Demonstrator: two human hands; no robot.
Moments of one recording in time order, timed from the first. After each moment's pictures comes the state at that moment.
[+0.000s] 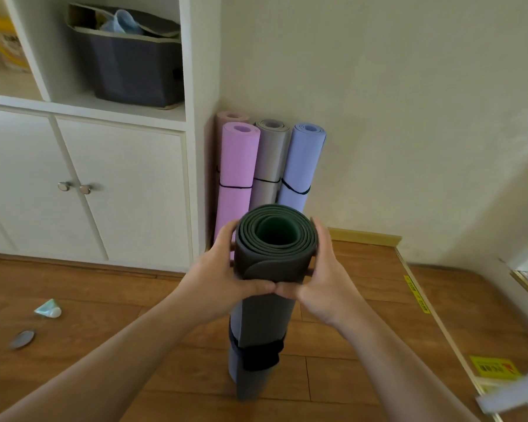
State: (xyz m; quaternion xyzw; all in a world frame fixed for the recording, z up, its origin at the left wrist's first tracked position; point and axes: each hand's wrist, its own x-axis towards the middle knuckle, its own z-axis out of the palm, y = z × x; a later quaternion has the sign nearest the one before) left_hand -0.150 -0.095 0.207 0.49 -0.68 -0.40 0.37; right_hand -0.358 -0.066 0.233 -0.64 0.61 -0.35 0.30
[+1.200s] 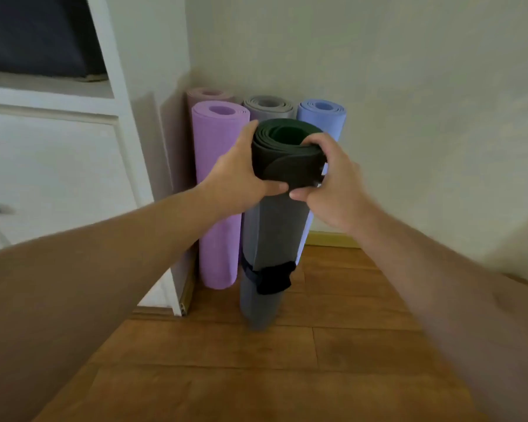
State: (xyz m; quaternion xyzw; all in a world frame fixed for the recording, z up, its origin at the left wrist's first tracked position) left_hand -0.218 -0.394 0.227 0.45 -0.74 -0.30 0.41; right_hand -0.415 -0.366 0.225 -0.69 0.57 -0.42 0.13
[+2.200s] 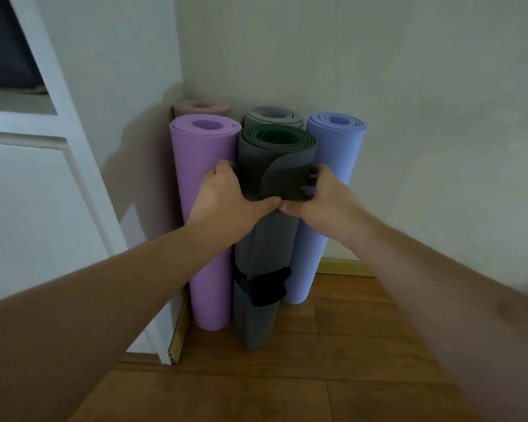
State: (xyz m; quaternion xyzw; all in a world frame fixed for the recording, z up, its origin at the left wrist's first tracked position) left_hand -0.228 -0.493 0.179 0.59 -0.68 -0.18 0.41; right_hand -0.427 -0.518 0.170 -0.64 0.62 -0.38 0.26
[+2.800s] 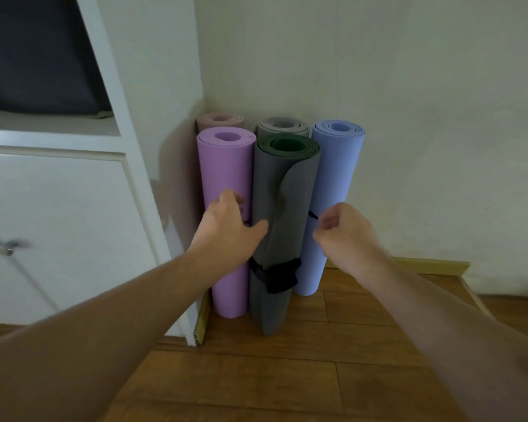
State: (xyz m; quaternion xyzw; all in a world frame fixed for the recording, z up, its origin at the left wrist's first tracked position) left_hand -0.205 -0.428 0.174 0.62 -0.66 -0.21 0.36; right_hand -0.424 -0.415 0.173 -0.57 0.71 -0.34 0.23
